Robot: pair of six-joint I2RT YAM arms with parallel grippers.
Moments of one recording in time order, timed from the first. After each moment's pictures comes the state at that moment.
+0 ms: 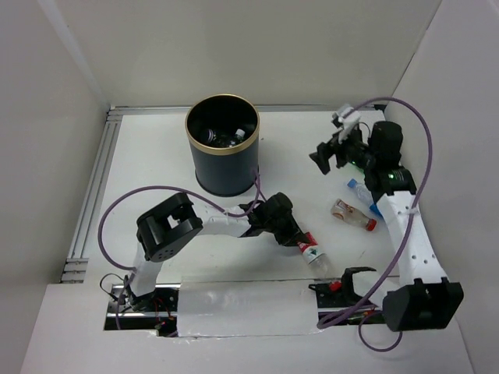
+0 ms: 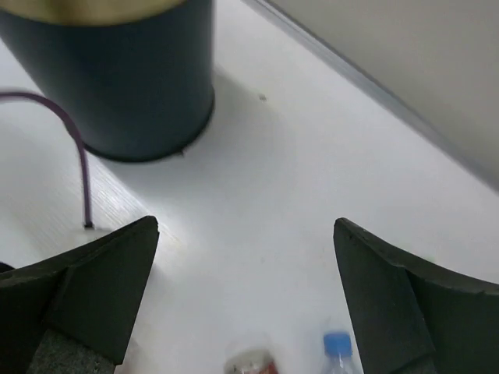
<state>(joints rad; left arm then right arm) -1.05 2.01 1.20 0.05 0.26 -1.52 0.06 1.12 1.15 -0.35 -0.58 -0.38</state>
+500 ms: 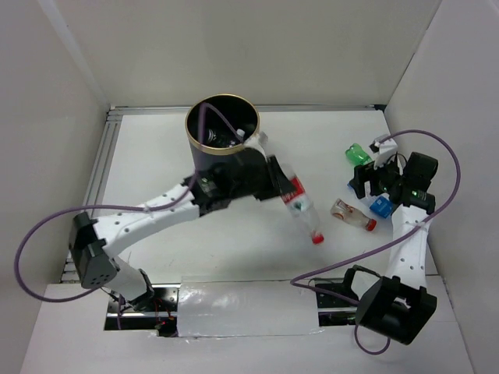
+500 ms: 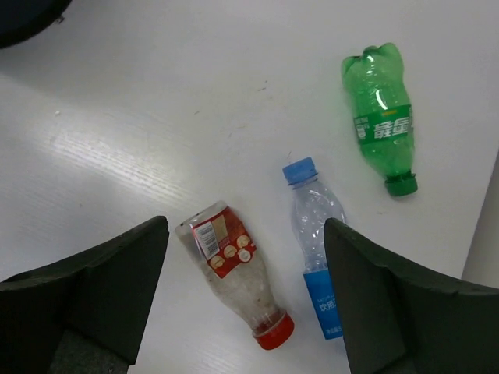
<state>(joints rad) -1.01 1.54 1.39 -0.38 -0.05 -1.09 -0.44 1.01 0.91 -0.55 -0.65 -0.55</state>
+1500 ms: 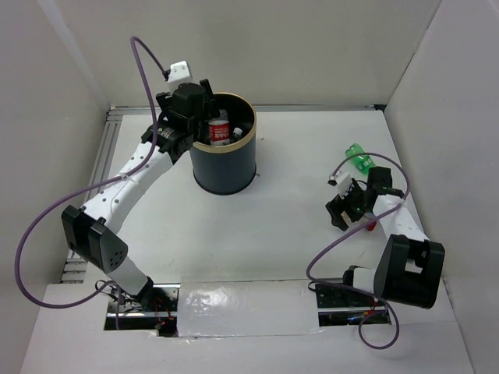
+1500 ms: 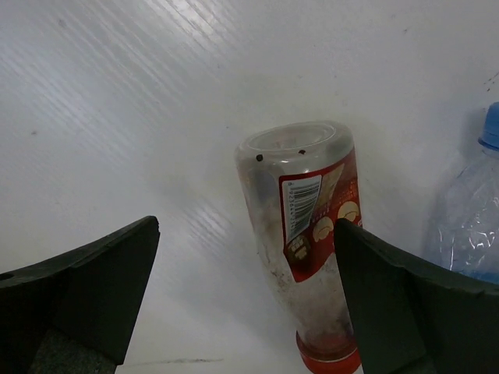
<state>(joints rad) -0.49 1.61 1.67 -0.41 -0.64 -0.45 -0.26 1.24 0.71 -0.64 -0.49 -0.93</state>
